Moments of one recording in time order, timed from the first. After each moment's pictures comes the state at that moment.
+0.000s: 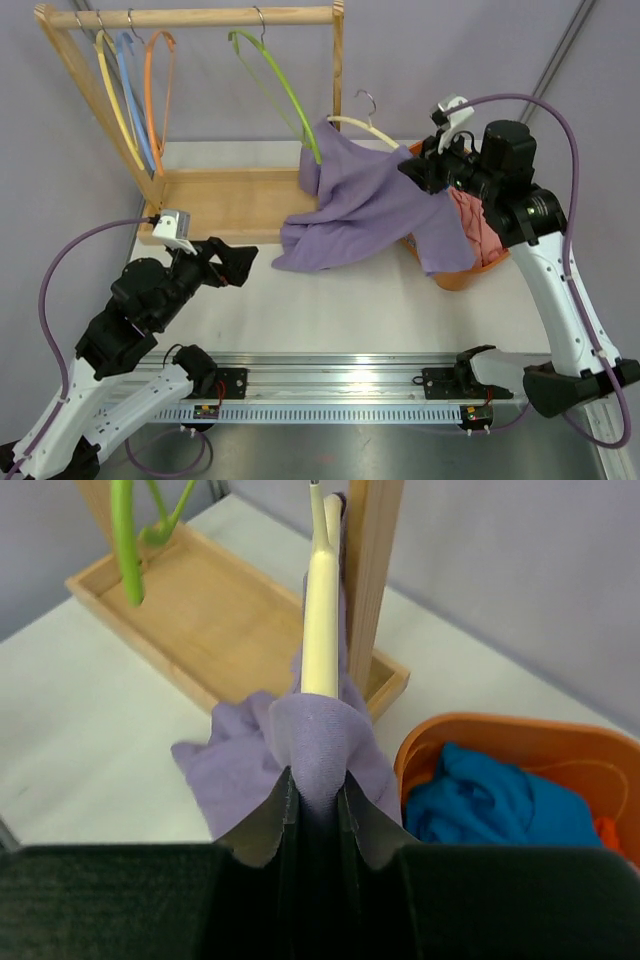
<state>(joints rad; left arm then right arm) -0.68 0.49 0.94 -0.61 -0.21 -0.44 0.32 1.26 1.62 -0.58 -0.39 -0.09</state>
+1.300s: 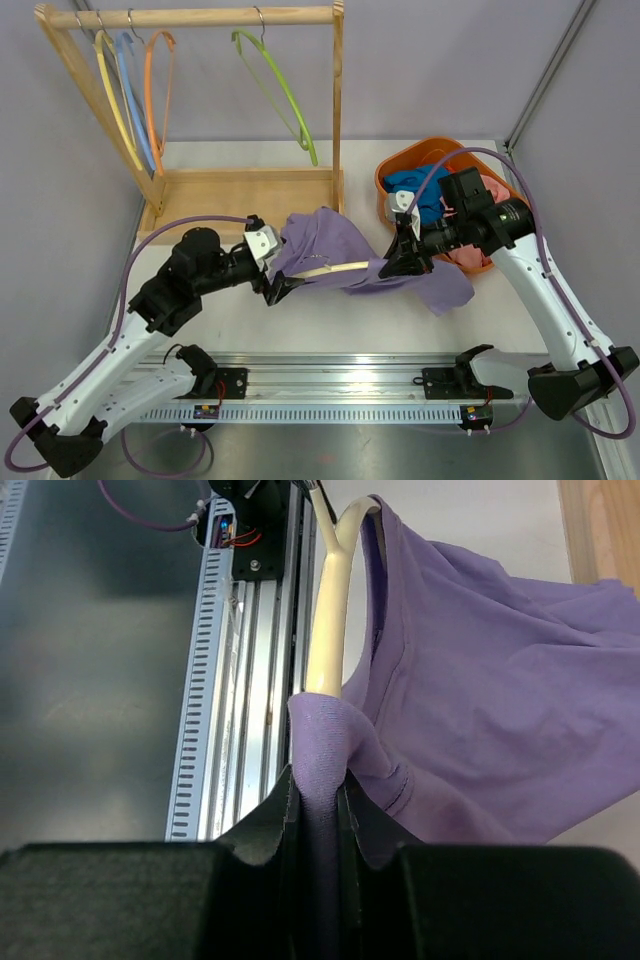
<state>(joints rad) -0.68 0.74 0.86 -0.40 0.41 0.20 0.40 1.19 1.40 -1.19 -1.04 -0.77</state>
